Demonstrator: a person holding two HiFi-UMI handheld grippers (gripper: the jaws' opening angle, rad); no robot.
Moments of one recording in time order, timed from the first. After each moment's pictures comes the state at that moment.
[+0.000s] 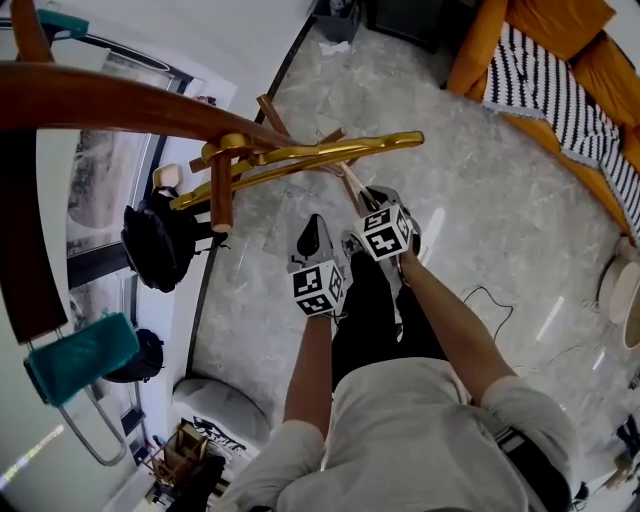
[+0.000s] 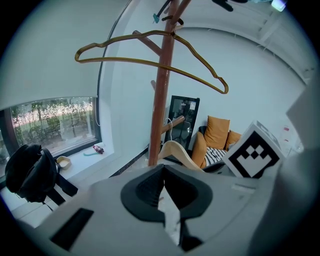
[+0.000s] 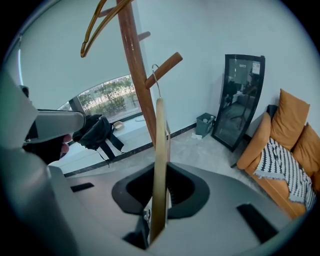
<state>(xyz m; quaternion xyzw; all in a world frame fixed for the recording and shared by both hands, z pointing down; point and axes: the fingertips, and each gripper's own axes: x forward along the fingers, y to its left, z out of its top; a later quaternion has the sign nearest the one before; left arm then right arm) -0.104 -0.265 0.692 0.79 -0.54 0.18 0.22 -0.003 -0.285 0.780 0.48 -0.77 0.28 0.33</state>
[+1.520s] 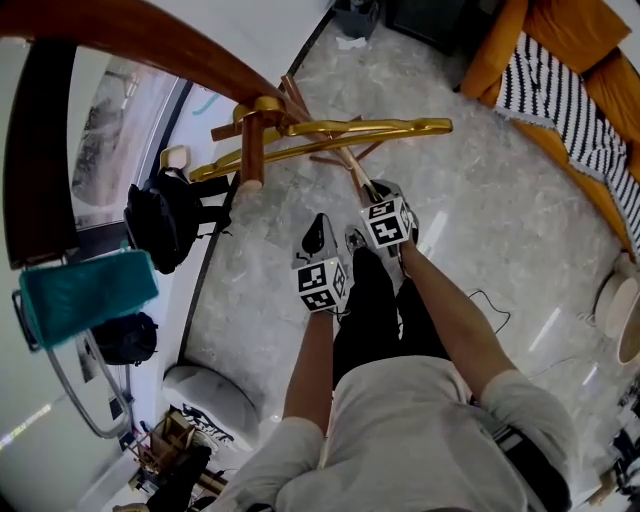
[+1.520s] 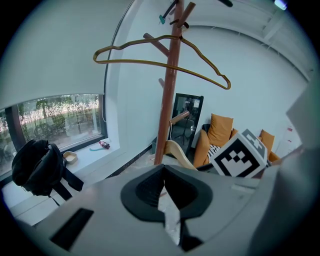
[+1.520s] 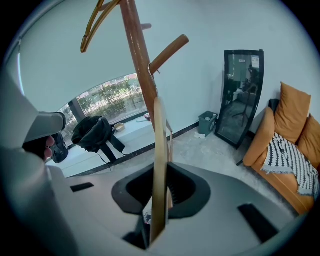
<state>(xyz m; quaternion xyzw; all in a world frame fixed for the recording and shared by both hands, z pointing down) -0.130 -0.240 0.705 0.78 -0.55 0.19 0.23 -0.027 -0.285 0.813 0.48 -0.77 0.29 0.31</state>
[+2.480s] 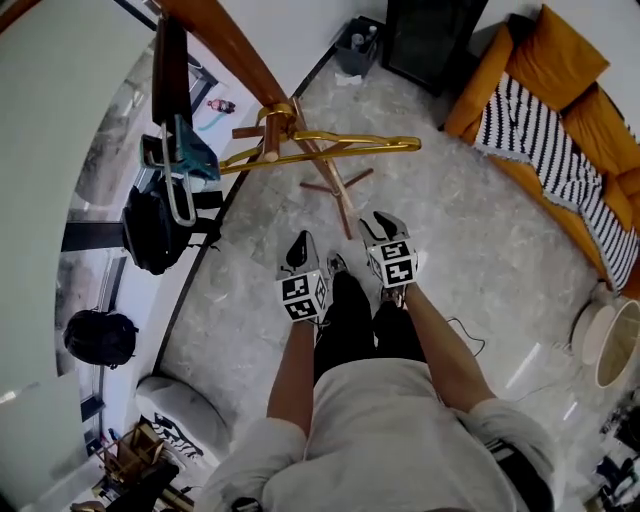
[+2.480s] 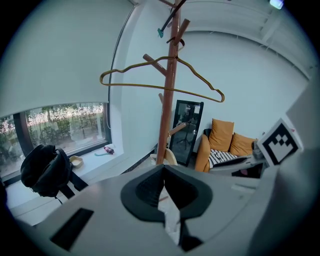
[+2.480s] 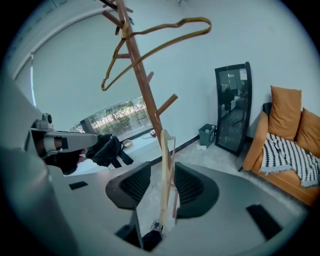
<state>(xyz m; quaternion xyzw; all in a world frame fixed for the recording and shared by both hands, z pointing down) -0.135 -0.212 0.662 0.77 -0.57 0.17 0.21 0.011 -0.226 0.721 0.49 -0.80 0.27 0.21</state>
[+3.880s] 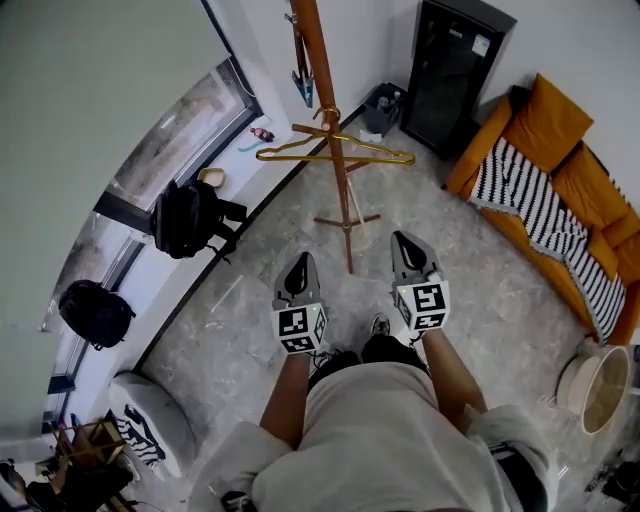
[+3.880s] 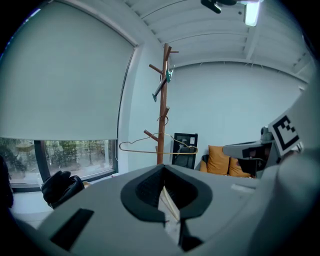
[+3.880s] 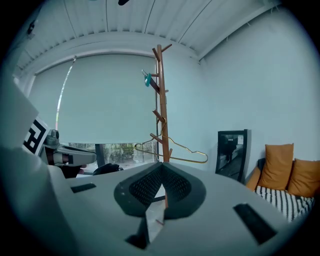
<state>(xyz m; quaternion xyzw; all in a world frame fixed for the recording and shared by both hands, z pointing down) -0.150 -0.077 0.464 0.78 -0.61 0.06 0.10 0.034 -0.113 0.453 0.52 -0.85 0.05 0.08</state>
